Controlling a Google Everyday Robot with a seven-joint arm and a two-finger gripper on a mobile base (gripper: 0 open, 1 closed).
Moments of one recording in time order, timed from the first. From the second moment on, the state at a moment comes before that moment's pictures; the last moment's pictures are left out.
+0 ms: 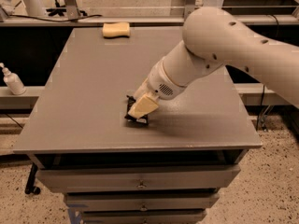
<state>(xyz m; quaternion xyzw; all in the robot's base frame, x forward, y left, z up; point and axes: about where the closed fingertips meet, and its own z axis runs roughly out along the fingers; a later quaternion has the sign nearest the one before) 0.518 0.024 0.835 -0.59 0.74 0.19 0.26</state>
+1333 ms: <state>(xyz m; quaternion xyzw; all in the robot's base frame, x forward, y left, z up) 0.520 -0.137 1.052 -0.56 0.72 0.10 0.40</state>
